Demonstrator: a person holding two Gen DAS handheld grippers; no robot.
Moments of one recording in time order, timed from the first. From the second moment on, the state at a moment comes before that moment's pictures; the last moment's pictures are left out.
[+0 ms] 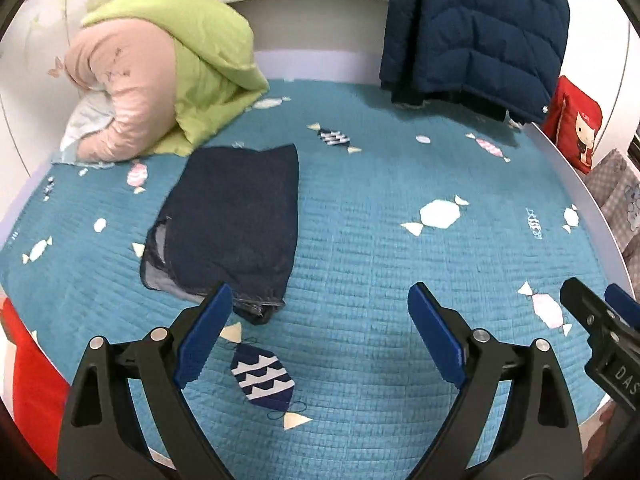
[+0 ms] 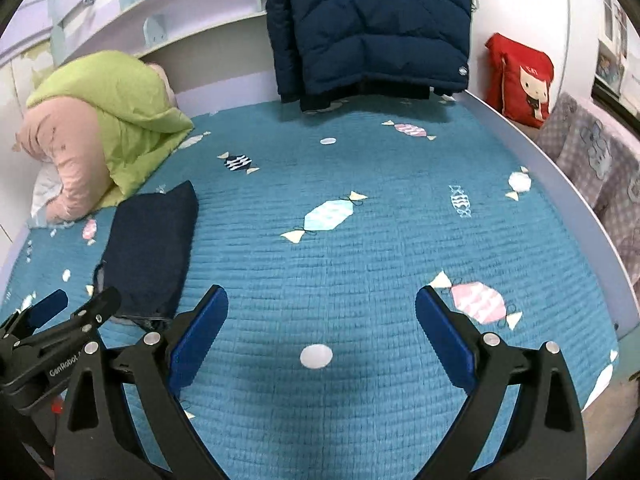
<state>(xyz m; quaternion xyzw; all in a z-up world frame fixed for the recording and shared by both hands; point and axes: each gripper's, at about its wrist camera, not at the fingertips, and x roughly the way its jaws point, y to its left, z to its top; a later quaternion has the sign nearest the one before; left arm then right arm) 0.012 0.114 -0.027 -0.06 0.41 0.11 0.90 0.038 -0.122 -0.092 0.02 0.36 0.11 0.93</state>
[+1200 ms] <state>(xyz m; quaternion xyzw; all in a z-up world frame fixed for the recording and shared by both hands) -0.030 0.071 0.000 -0.02 0.36 0.10 0.93 -0.004 -0.138 -0.072 0.00 0.30 0.15 0.94</state>
